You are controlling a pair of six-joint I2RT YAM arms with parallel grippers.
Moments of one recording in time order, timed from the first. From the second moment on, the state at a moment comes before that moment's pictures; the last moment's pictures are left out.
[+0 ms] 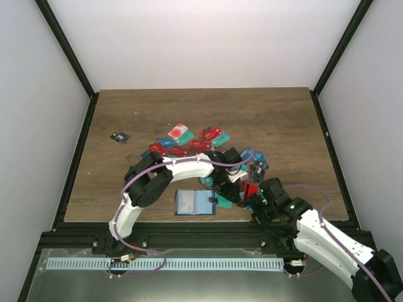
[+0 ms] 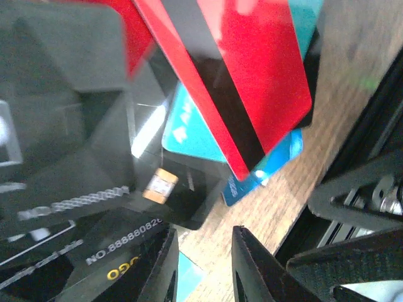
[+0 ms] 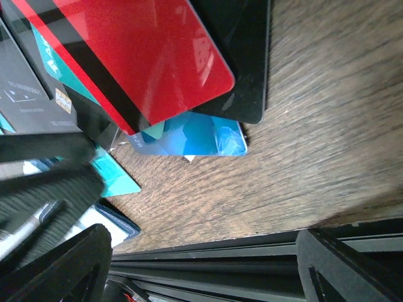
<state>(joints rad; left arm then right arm) -1.00 2.14 1.50 -0.67 0.58 -0.27 0.59 0.69 0.25 -0.62 -0.38 1.51</state>
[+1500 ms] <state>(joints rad) -0.99 2.10 1.39 -0.45 0.59 -0.28 0.59 0.77 0.17 -0.41 -0.47 1.61</state>
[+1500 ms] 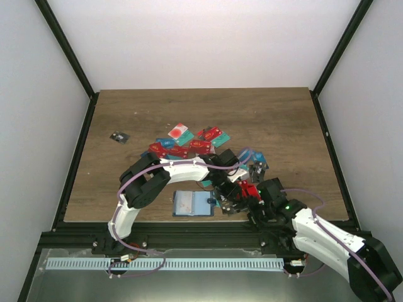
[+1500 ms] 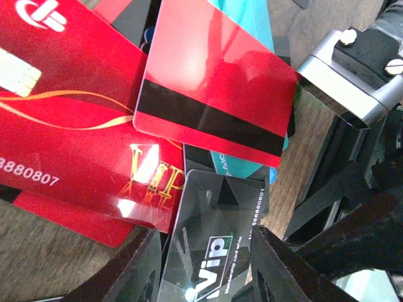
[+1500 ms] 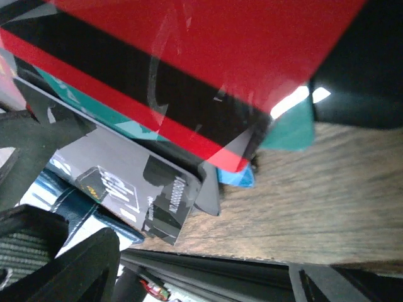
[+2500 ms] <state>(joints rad) -0.97 2.11 1.34 -0.54 0.81 -0.37 0.62 0.68 0.15 -0.50 -0.49 1.55</state>
